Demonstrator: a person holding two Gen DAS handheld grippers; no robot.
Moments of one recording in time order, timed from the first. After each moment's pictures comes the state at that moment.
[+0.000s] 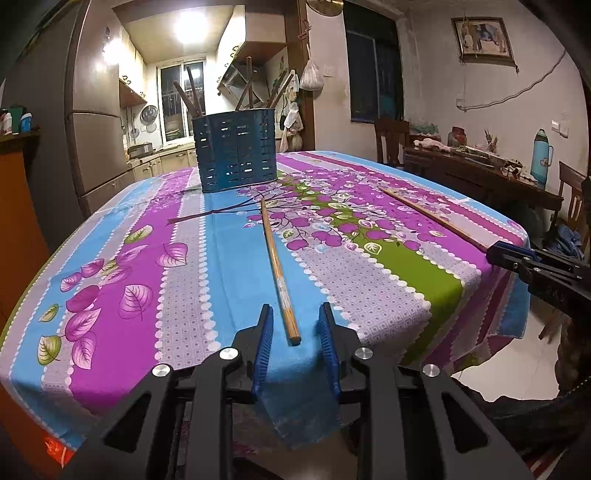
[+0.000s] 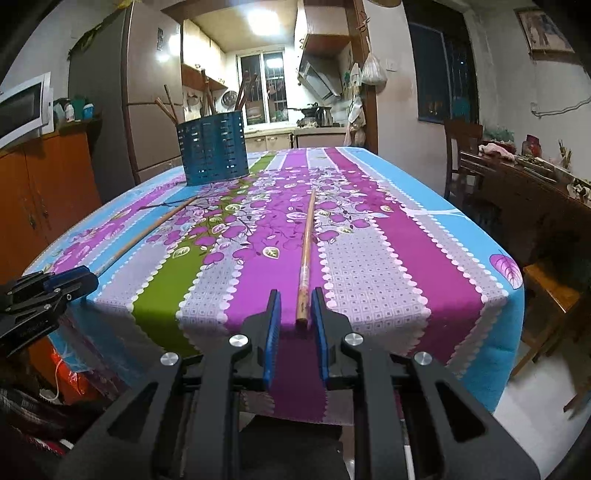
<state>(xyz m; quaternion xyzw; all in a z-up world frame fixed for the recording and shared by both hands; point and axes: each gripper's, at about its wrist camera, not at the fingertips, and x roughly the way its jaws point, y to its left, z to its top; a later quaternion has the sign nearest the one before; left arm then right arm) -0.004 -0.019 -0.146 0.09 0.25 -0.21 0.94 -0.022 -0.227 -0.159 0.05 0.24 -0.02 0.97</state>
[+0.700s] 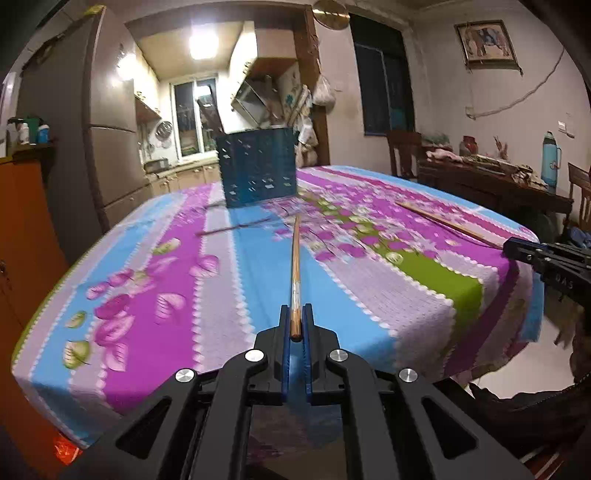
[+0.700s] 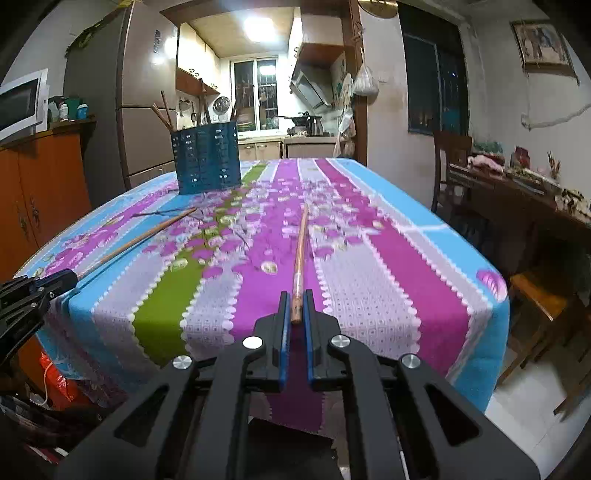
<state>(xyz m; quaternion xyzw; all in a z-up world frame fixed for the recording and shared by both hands) -0.013 0.000 -0.139 0.10 0.21 -0.18 0.96 -0.021 -0.218 -0.142 0.03 0.23 -0.04 0.97</state>
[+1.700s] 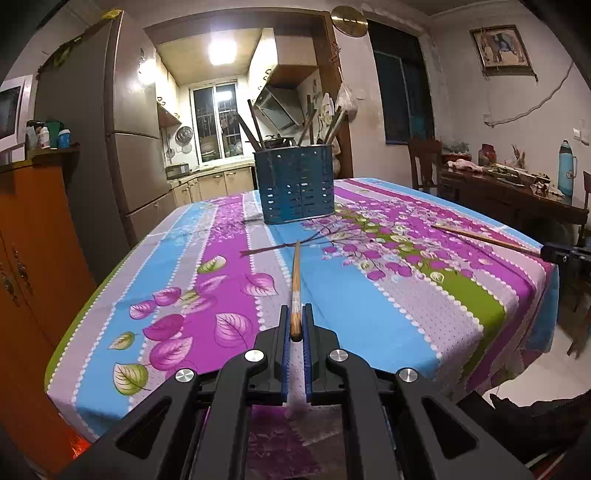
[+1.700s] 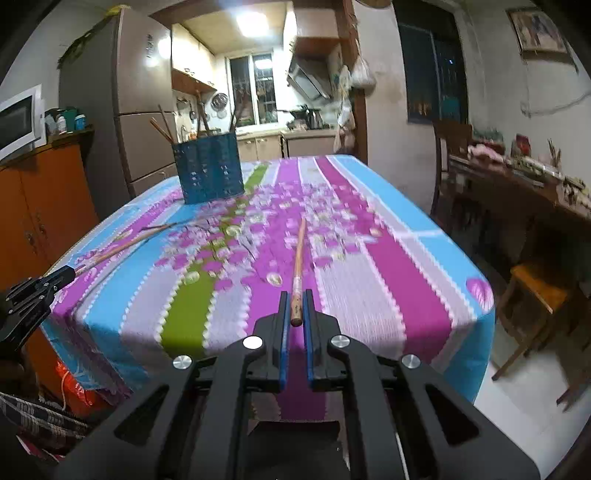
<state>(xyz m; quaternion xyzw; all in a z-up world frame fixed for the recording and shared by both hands) -0.005 0.034 -0.110 0.10 0.20 -0.14 0.96 -0.033 -0.222 -0.111 0.05 0.24 -0.04 0.97</state>
